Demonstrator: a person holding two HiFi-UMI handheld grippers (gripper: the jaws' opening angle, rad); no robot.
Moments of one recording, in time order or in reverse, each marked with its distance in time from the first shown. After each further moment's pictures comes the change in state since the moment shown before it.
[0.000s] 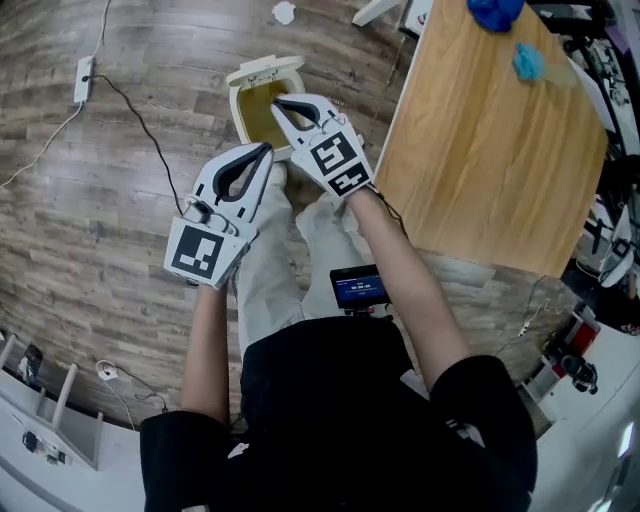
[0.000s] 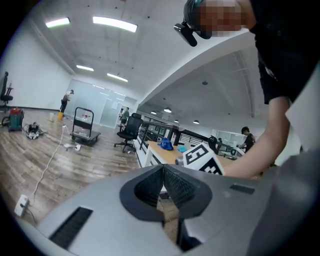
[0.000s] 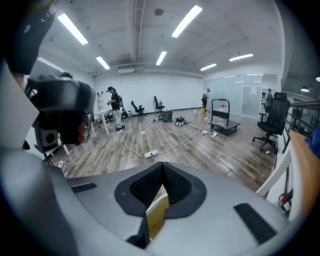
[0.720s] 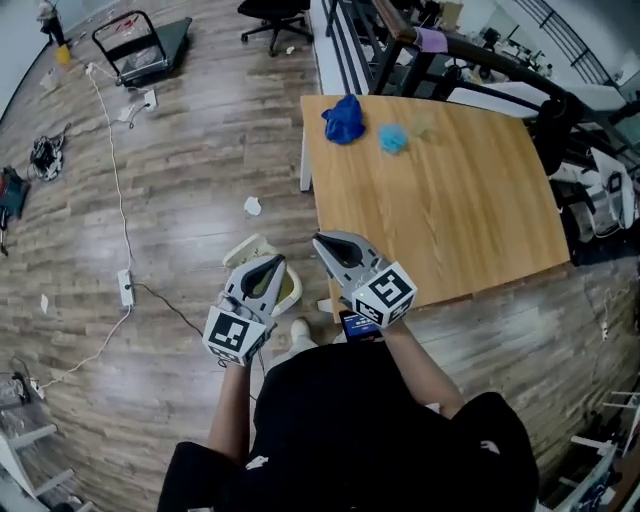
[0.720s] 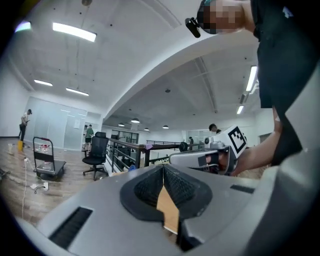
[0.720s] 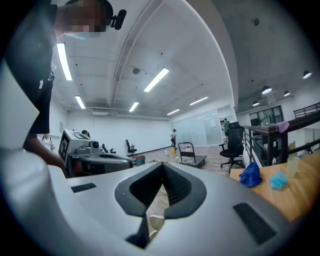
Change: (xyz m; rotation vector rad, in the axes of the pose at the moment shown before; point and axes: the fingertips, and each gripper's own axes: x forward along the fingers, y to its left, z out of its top) left arm -0.006 -0.166 0.176 0.333 -0.097 -0.333; right arm -0.337 0.002 0.174 0.171 -0.525 -0.354
